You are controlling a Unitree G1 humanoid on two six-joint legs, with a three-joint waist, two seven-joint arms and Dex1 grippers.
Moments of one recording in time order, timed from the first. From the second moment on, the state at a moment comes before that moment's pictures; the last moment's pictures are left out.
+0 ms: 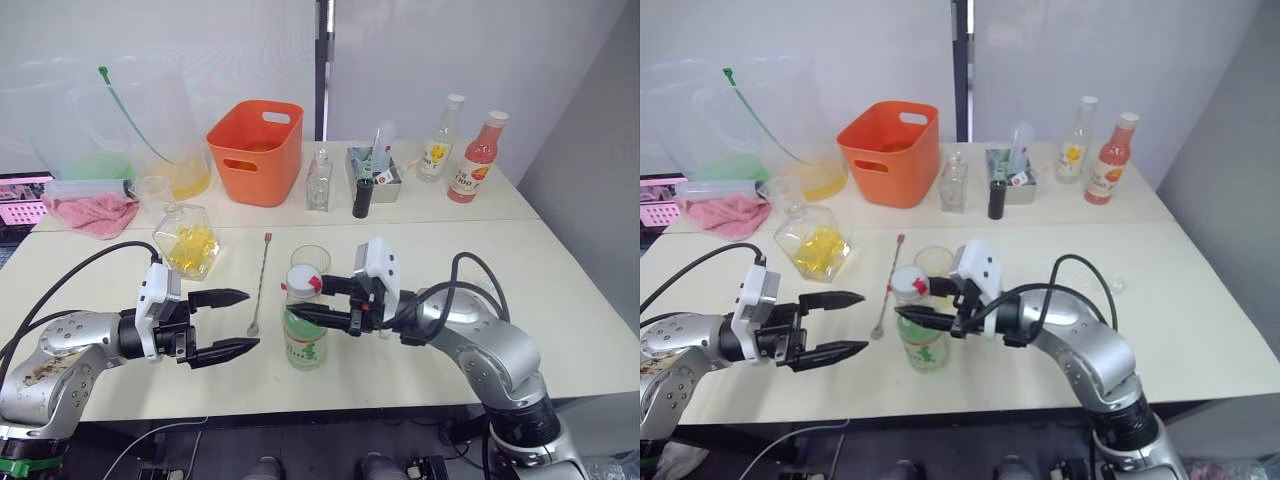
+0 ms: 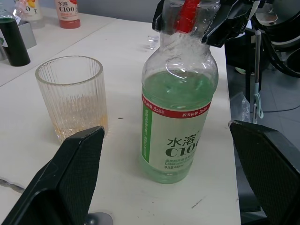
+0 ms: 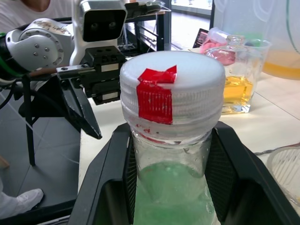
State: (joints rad) left arm -0.12 0.83 0.23 -0.28 -0.71 0.43 -1.22; right arm -0.52 -0.39 0.20 -0.49 0.53 0.69 0.81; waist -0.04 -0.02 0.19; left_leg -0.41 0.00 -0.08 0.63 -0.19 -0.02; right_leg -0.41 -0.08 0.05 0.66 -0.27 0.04
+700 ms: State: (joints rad) left arm -0.31 0.77 0.16 -0.23 -0.75 0.46 -1.27; right arm -0.35 -0.90 -0.18 -0.36 0.73 0.72 1.19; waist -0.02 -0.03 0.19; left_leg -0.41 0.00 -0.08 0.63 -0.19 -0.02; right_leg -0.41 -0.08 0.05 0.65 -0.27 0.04
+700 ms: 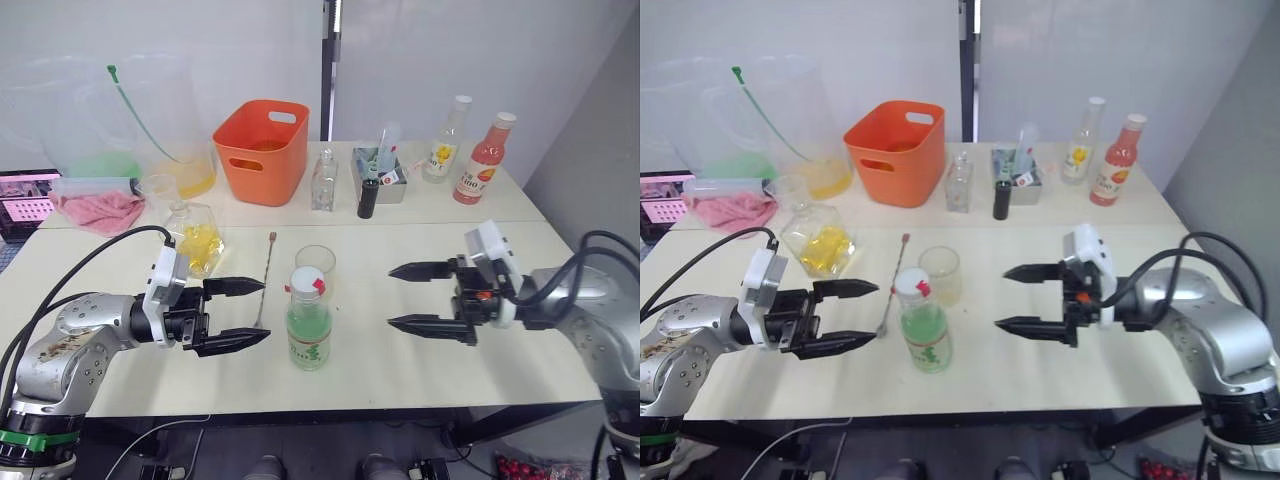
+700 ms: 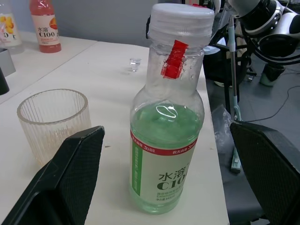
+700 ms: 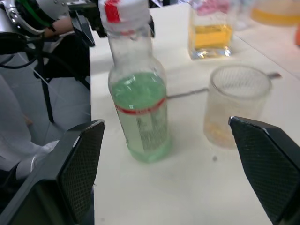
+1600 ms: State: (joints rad) left arm -0.58 0.62 -0.10 -0.14 -0.65 0.50 -1.29; right arm -0.01 -0.85 -0.40 -0.60 0.77 0.66 0.95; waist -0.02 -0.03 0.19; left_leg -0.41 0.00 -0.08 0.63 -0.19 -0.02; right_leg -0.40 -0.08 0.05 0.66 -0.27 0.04
